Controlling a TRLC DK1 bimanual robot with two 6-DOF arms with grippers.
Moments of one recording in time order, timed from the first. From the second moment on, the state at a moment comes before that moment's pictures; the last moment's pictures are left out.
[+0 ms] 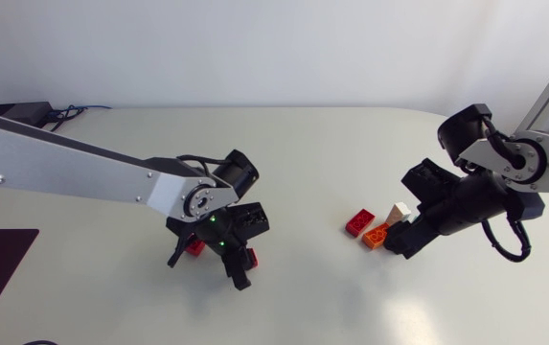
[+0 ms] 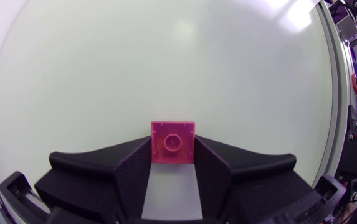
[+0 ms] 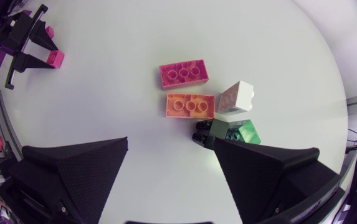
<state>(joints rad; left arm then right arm) -0.64 1.85 1.04 -0.47 0.11 0.55 0.14 1.35 0.86 -0.68 -0.13 -0.38</state>
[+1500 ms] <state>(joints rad) -0.25 1.40 0.85 -0.33 0.04 0.55 -0.04 1.23 0.74 -0.49 -0.08 -0.39</state>
